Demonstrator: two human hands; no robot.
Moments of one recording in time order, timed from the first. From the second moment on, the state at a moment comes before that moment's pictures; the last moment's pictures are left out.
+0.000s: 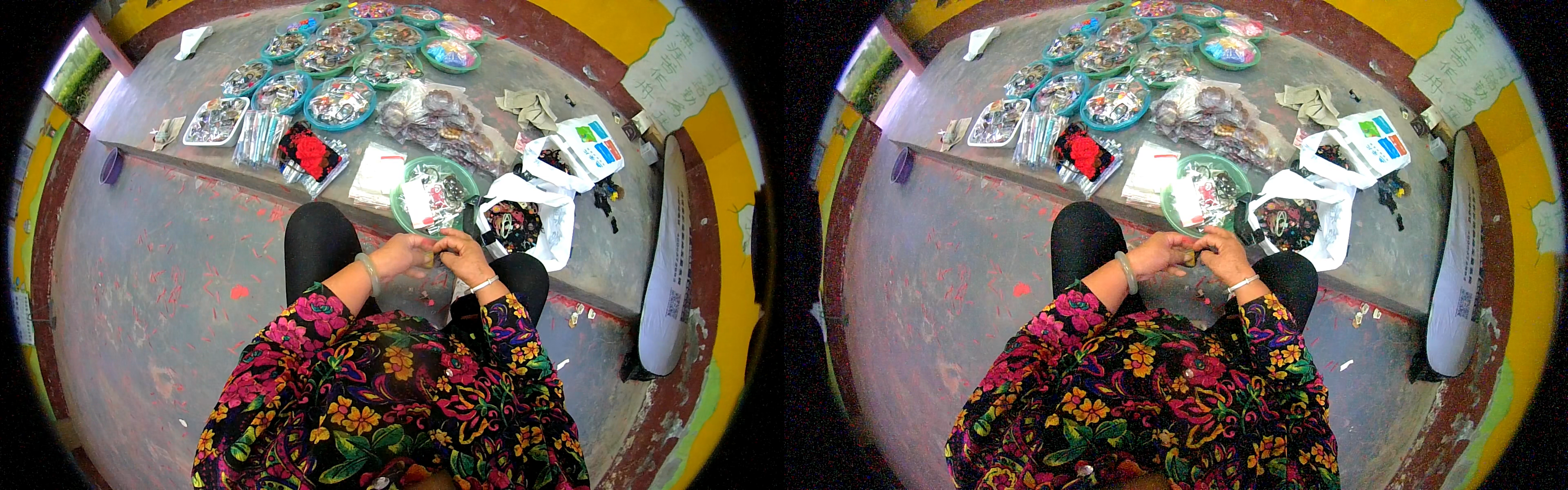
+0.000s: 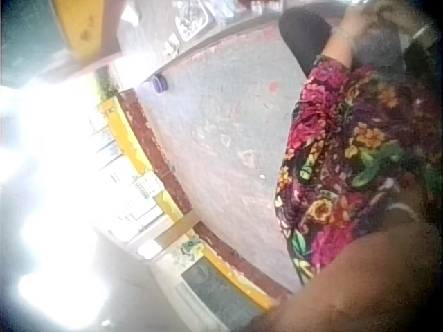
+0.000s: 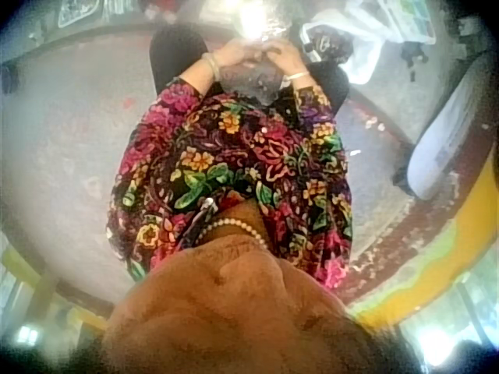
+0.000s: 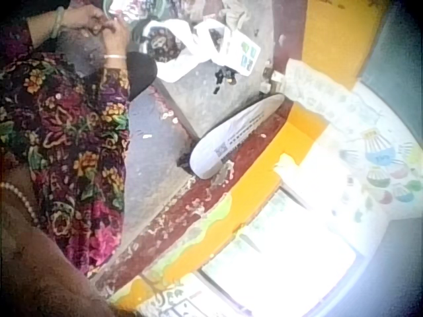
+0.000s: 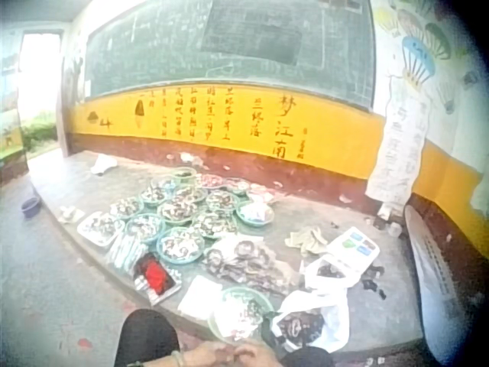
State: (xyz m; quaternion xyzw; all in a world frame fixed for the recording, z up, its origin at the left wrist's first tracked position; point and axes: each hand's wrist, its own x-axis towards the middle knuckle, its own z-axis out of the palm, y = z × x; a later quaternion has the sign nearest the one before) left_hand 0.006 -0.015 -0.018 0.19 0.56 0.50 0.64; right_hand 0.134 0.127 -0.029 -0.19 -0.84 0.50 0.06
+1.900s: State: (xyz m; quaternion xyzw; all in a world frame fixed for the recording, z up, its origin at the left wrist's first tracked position) left_hand -0.003 -0.015 -0.012 0.13 0.43 0.62 0.64; right_hand 0.134 0.143 -0.010 -0.23 -0.67 0.70 0.11
